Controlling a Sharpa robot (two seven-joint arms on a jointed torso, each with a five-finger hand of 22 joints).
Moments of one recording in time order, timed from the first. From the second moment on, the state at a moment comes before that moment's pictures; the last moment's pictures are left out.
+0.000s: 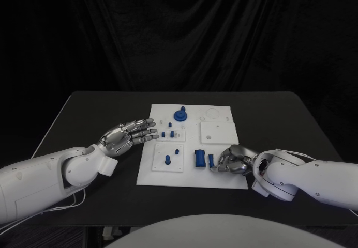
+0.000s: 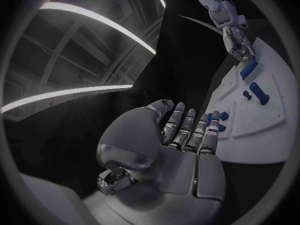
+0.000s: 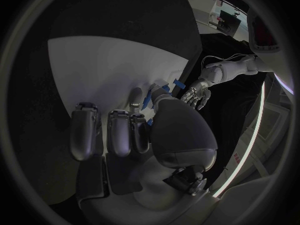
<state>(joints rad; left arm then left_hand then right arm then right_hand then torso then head) 1.05 -0.89 -0.21 1.39 0.19 0.35 0.42 1.26 0.18 0.23 0.02 0.50 0.60 0.17 0.15 0.11 0.29 0.23 0.43 0.06 0.20 0.29 0.33 0.05 0.08 0.31 0.29 0.07 0.37 1.02 -1.00 -0.25 1.74 -1.04 -0.38 -0.30 1.17 0.00 0.11 0.18 0.22 0.82 0.01 0.81 0.72 1.47 -0.05 1.57 1.31 1.46 -0.11 1.49 1.31 0.06 1.46 0.00 1.36 1.31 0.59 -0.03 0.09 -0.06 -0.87</state>
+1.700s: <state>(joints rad) 1.07 -0.95 -0.21 1.48 0.19 0.25 0.56 1.26 0.17 0.28 0.00 0.53 0.63 0.18 0.16 0.11 0.30 0.26 0.43 0.06 0.17 0.26 0.31 0.05 0.08 0.28 0.28 0.06 0.34 1.13 -1.07 -0.25 1.78 -0.86 -0.49 0.00 1.30 0.01 0.07 0.27 0.41 0.63 0.12 0.77 0.60 0.85 0.06 1.21 0.97 1.02 0.01 0.99 0.66 0.16 1.04 0.10 0.54 1.22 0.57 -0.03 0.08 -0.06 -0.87</state>
